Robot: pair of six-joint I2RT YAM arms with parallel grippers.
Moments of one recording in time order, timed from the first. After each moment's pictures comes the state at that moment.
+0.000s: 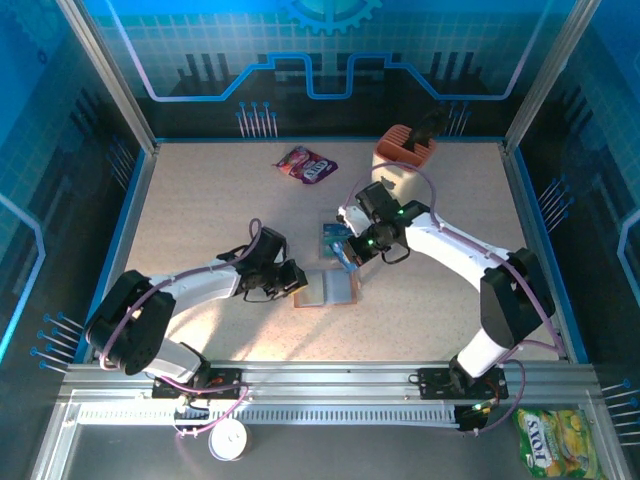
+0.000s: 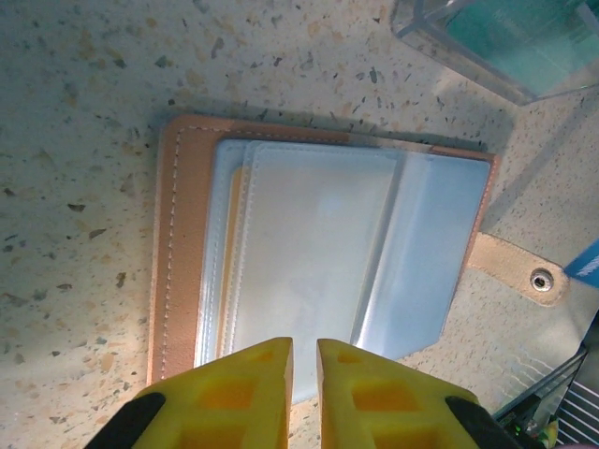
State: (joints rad) left arm -0.53 1.46 0.67 -0.22 0.37 -1.00; right arm 0.57 1.62 1.22 -0.73 -0.29 -0.05
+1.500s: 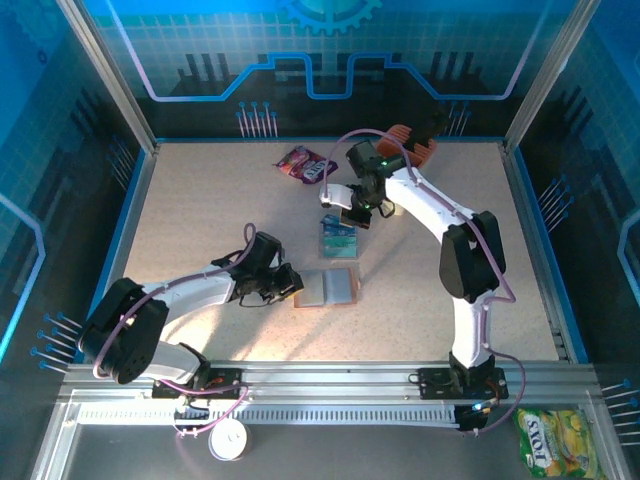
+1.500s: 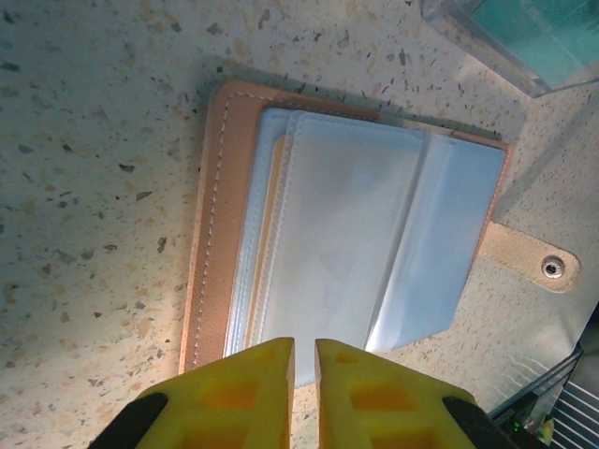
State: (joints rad) left arm -0.53 1.41 0.62 -0.21 0.38 -1.03; right arm 0.48 2.02 1.76 -0.98 -0.28 -0.91
